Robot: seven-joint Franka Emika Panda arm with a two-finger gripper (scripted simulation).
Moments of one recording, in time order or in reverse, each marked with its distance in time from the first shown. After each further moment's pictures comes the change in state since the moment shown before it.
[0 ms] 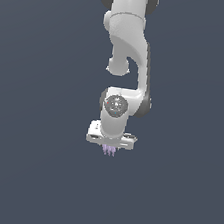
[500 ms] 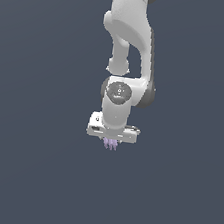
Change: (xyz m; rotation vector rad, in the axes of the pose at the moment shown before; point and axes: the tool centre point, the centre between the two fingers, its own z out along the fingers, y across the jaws) arm -0.011 -0.001 -0.041 0.000 0.000 0.000
